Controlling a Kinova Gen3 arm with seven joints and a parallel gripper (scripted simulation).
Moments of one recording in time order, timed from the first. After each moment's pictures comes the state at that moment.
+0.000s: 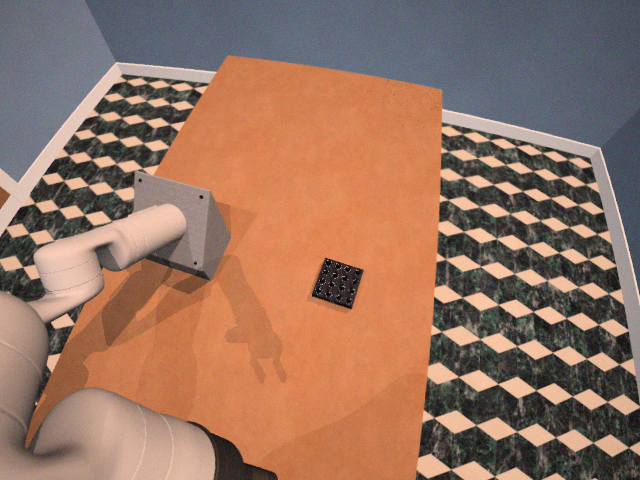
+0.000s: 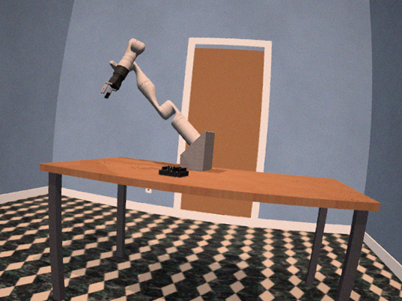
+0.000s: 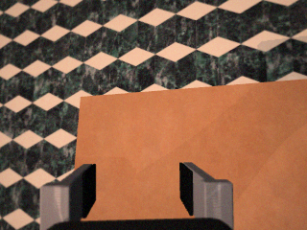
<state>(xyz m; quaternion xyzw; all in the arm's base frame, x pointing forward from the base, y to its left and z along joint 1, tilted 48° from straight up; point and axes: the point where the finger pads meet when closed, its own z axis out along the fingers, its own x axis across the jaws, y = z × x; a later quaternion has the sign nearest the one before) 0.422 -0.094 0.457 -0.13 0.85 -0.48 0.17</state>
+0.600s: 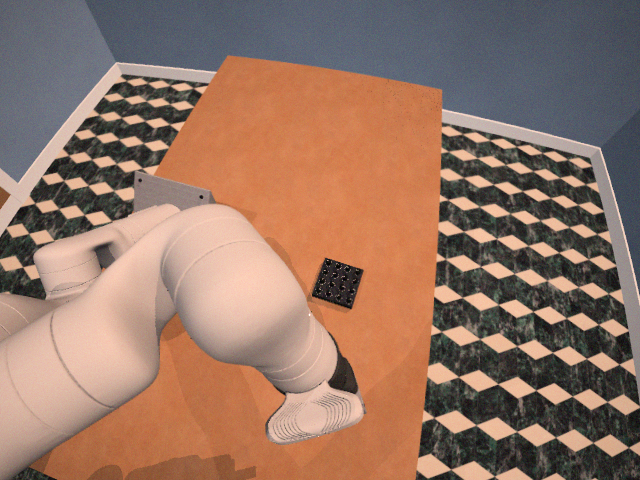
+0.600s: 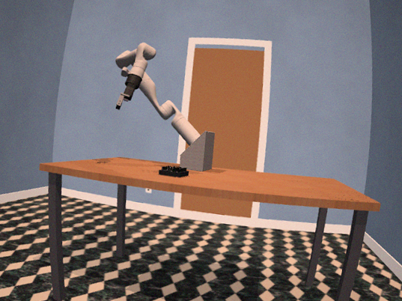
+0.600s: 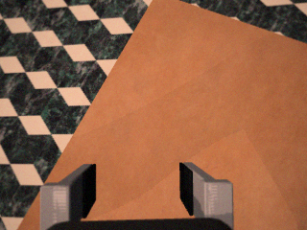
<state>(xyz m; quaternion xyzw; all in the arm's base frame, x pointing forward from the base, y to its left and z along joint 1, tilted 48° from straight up) 0.486 -0.049 0.310 -0.32 0.82 -0.47 0.03</state>
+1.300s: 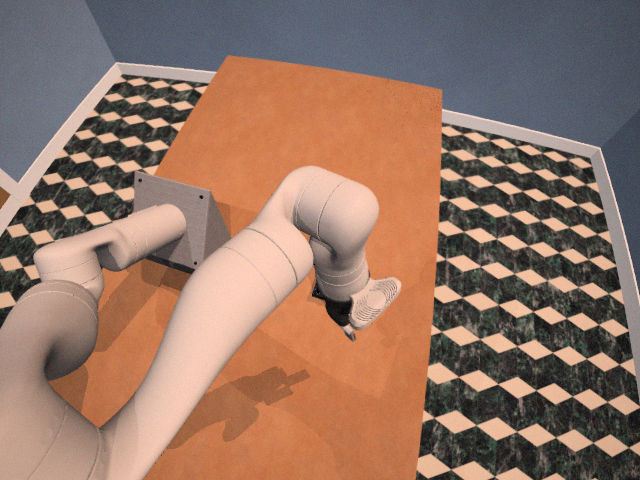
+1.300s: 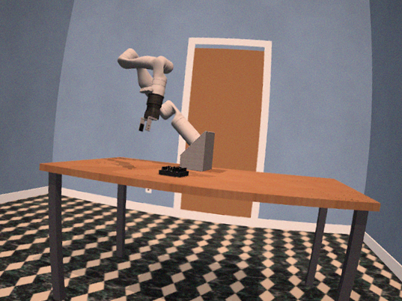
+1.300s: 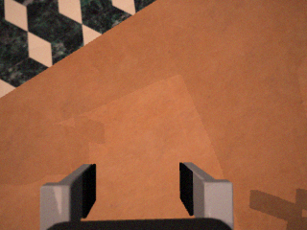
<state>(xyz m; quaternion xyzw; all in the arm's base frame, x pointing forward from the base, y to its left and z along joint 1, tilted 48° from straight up) 0.489 -0.019 0.122 -0.50 0.75 -0.41 -0.13</state>
